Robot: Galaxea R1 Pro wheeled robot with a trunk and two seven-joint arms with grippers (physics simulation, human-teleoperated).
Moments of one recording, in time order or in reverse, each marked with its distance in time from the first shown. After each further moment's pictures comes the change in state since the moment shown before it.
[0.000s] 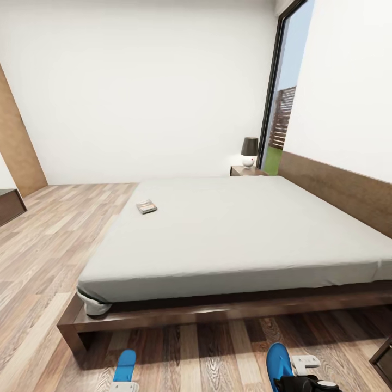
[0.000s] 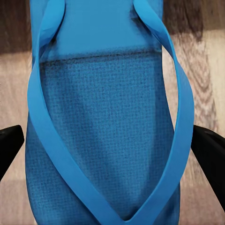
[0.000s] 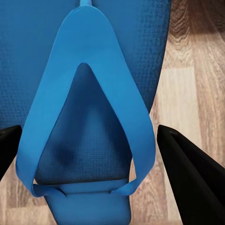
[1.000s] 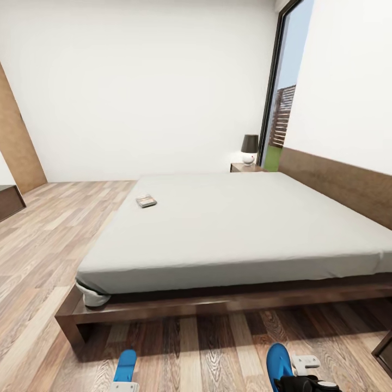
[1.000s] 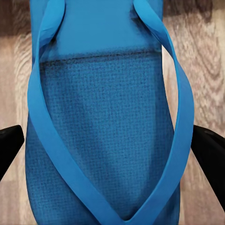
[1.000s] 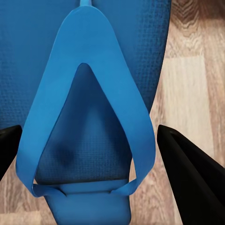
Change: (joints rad) left arm 0.000 -0.002 -0.005 0.000 0.000 0.000 0.001; right arm 0.001 0.000 -0.001 0.001 0.001 -0.002 0.001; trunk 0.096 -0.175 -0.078
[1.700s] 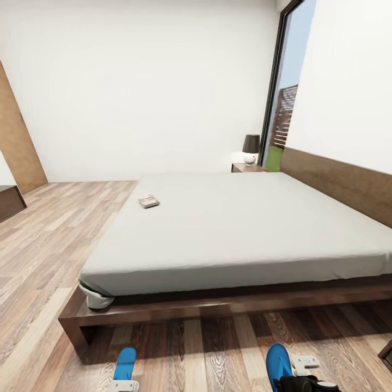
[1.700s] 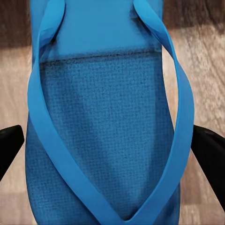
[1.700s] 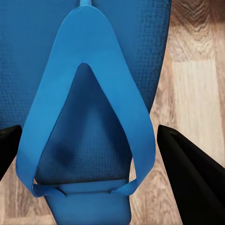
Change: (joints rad) left arm -0.002 0.003 0.003 0.000 0.000 -0.021 0.000; right arm 0.000 0.001 0.002 0.000 0.000 0.001 -0.001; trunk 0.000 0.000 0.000
